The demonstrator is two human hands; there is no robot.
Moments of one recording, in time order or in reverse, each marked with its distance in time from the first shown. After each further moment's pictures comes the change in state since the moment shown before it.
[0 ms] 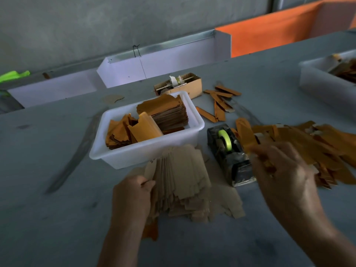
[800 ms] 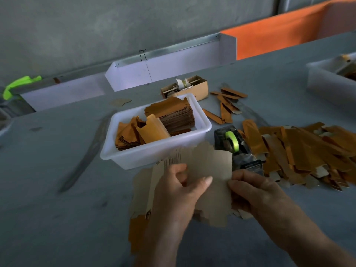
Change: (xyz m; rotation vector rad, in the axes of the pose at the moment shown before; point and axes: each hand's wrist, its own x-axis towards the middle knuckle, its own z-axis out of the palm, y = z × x) left_hand -0.038 0.044 0.008 -0.575 -0.302 -0.019; right_hand -0.016 -0.026 0.014 0.962 -0.630 0.651
